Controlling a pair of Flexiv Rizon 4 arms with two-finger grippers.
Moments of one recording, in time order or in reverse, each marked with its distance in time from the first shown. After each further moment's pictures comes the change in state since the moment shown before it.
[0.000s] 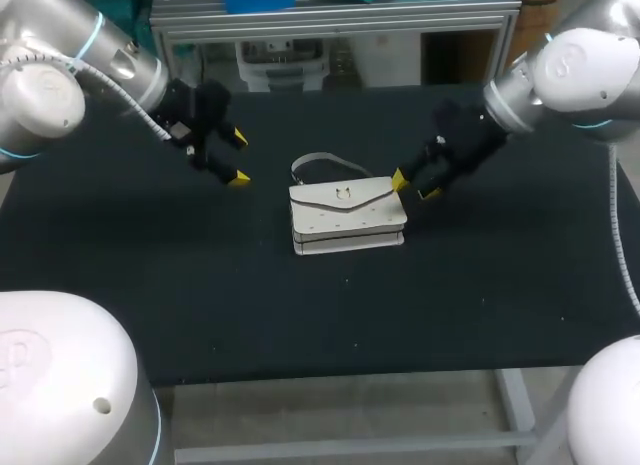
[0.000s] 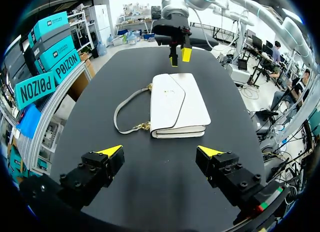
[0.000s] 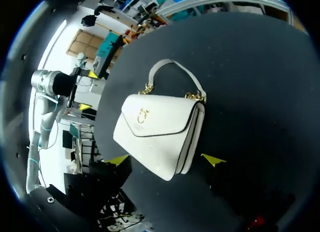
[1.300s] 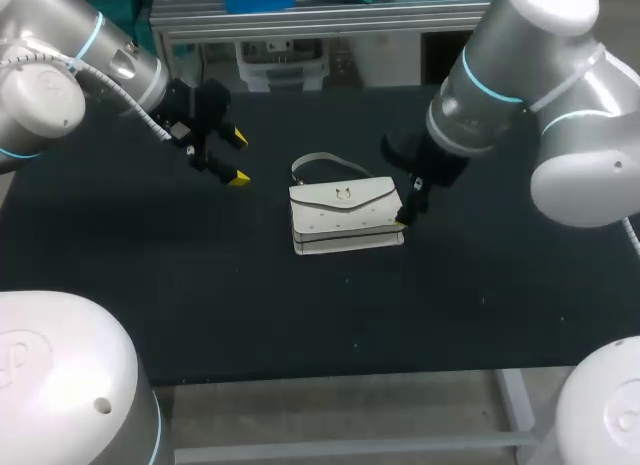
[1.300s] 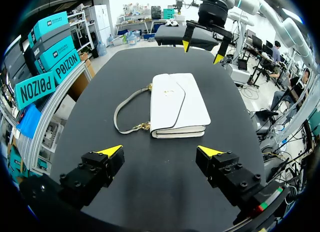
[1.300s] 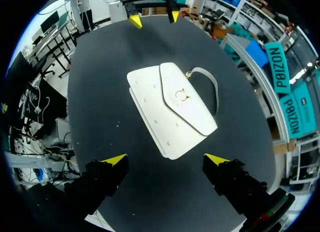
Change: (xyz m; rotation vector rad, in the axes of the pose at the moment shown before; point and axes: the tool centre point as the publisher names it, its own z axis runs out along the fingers) left arm 0.000 0.000 0.000 0.000 0.000 0.000; right arm 0.042 -0.034 -0.019 0.166 -0.556 -0.890
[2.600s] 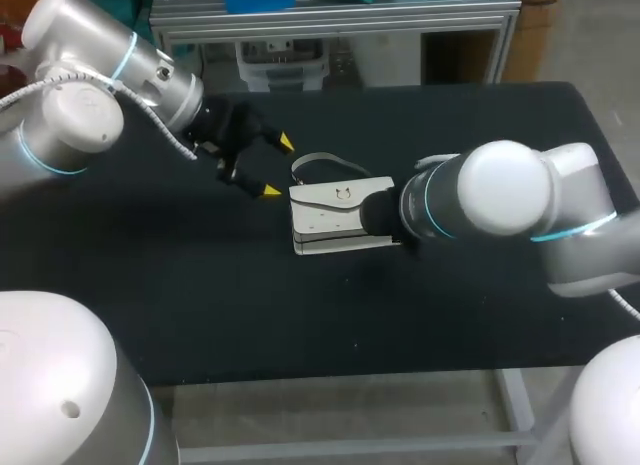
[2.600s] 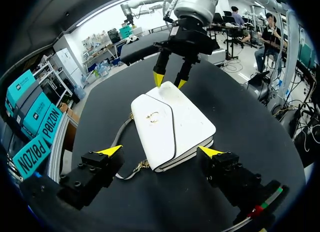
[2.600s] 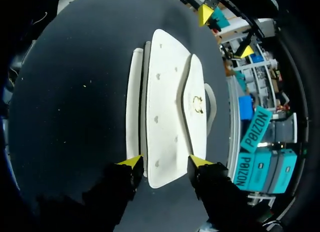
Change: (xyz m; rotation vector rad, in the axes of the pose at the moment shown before) left arm 0.008 -0.044 0.055 0.122 0.042 0.453; right arm -0.020 0.013 0.073 0.002 -0.430 -0.523
